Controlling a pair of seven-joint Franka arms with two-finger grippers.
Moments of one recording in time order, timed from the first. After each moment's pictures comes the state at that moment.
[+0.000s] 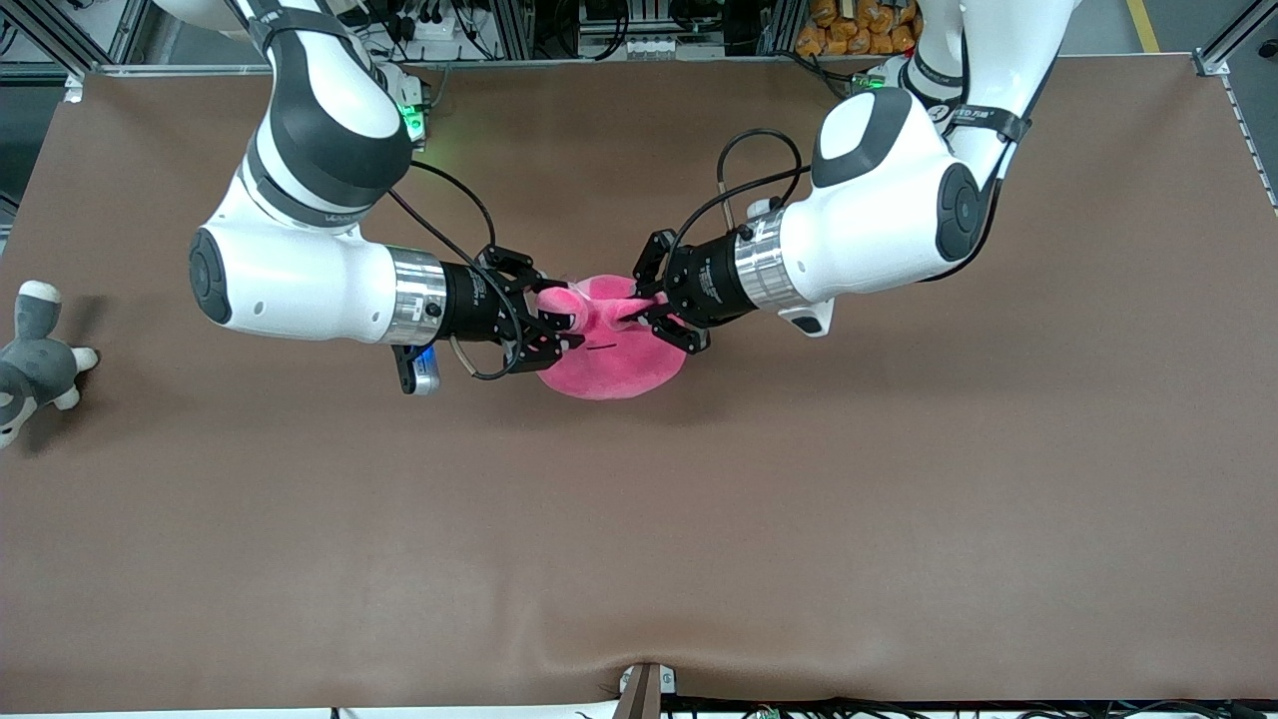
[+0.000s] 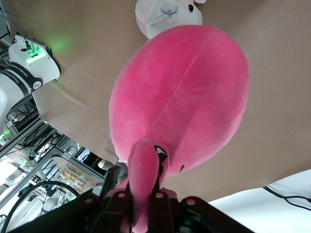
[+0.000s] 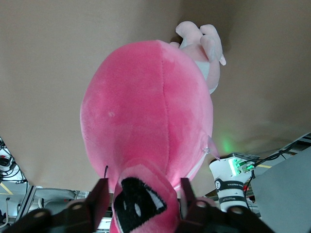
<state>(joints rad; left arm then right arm) -0.33 0.43 -0.31 -1.40 -0.69 2.07 -2.40 0.42 0.40 0.00 -1.41 0.80 1.82 1.46</state>
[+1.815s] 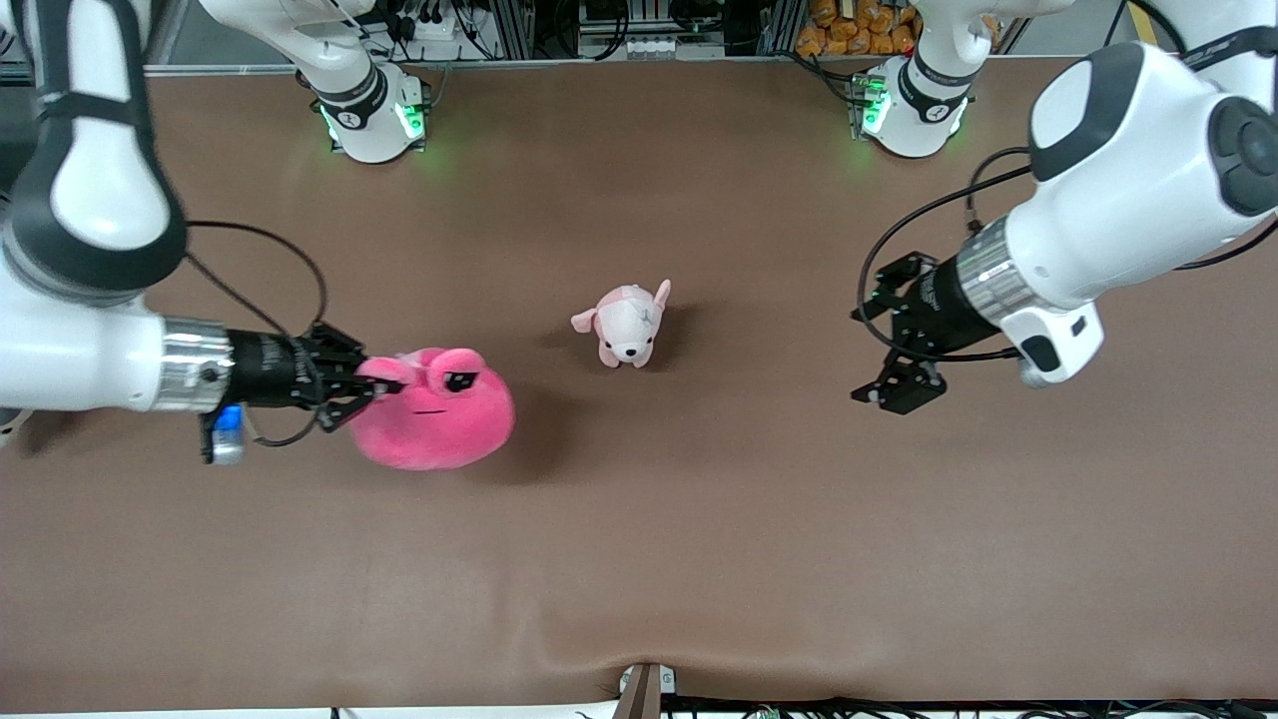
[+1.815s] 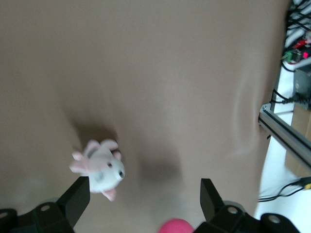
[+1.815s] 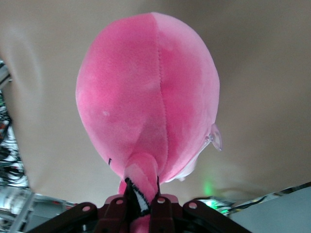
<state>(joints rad) -0.07 0.29 -0.28 -1.37 -0.24 1.76 -1.62 0.08 0.42 -0.03 -1.43 0.71 1.61 1.00</state>
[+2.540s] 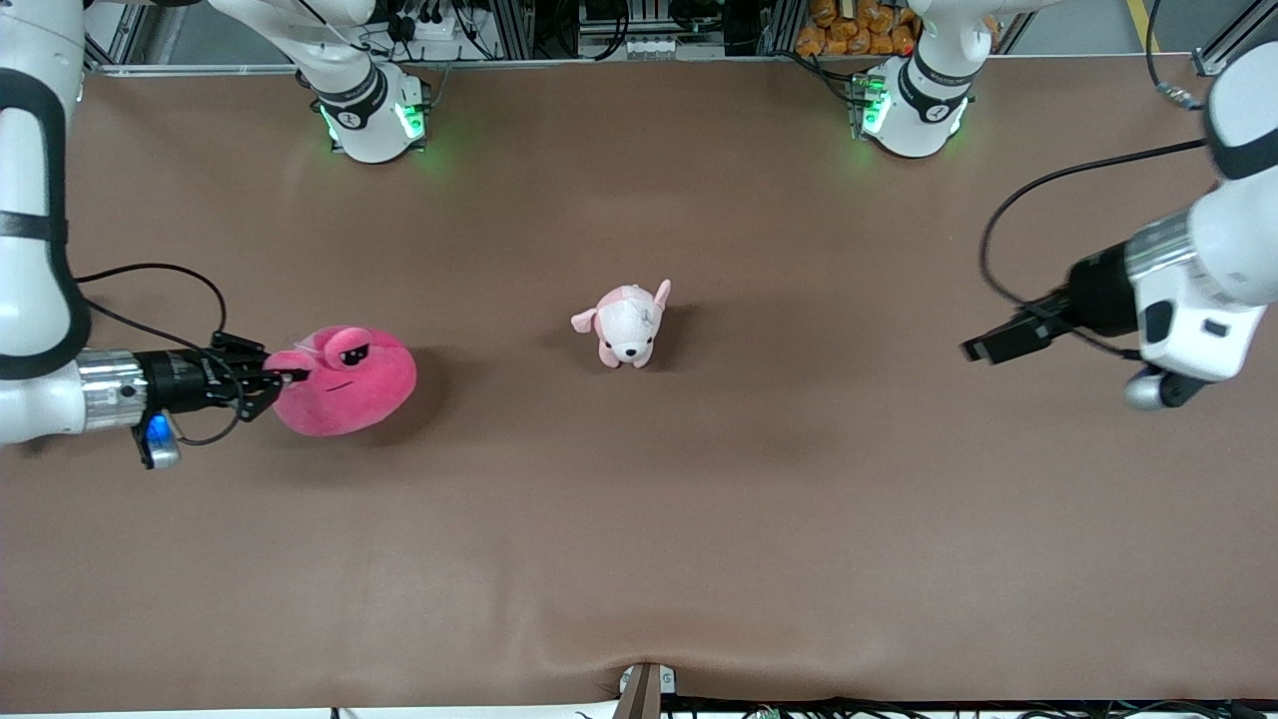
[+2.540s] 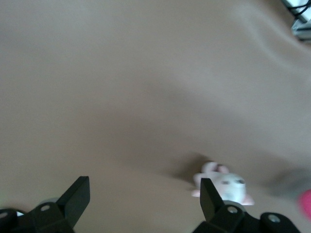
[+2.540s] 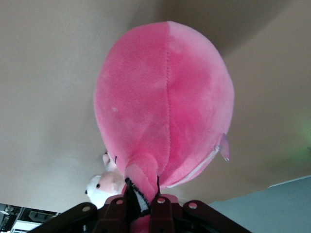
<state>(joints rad) 0.09 0.22 -0.23 -1.38 -0.14 1.56 -0.55 -0.16 0.51 -0.03 -1.48 0.57 1.44 0.64</state>
